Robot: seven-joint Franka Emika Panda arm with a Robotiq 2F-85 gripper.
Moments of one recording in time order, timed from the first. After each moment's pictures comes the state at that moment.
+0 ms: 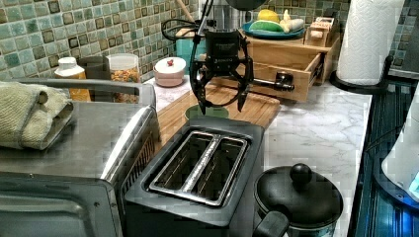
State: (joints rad) arm 0.06 0.00 0.04 -2.53 0.08 0.92 0.15
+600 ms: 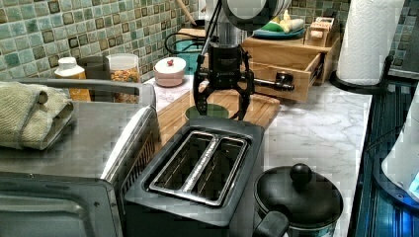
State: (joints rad) arm 0.06 0.07 0.05 -2.57 0.08 1.05 0.15
